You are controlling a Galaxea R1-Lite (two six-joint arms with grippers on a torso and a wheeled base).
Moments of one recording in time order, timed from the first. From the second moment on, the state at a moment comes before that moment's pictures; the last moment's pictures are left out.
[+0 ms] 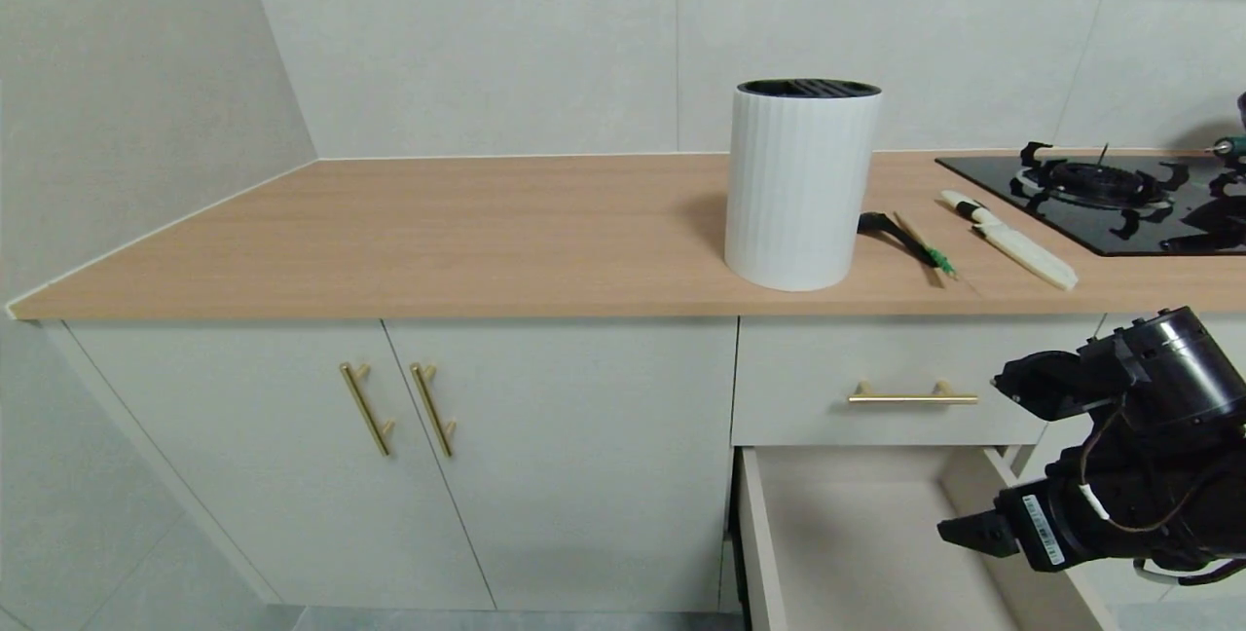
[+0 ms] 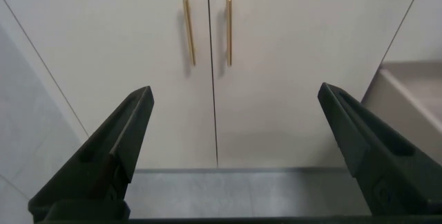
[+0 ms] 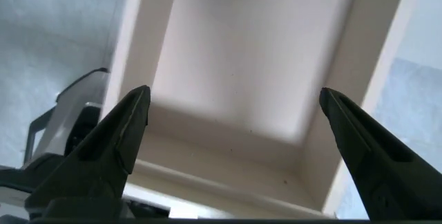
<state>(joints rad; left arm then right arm) 0.00 0.00 0.00 0.00 -0.02 0.00 0.38 1.50 -0.71 0.15 -0.06 0.11</state>
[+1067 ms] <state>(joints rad) 0.00 0.00 0.00 0.00 -0.02 0.00 0.28 1.63 -1.10 0.02 -0.13 0.11</state>
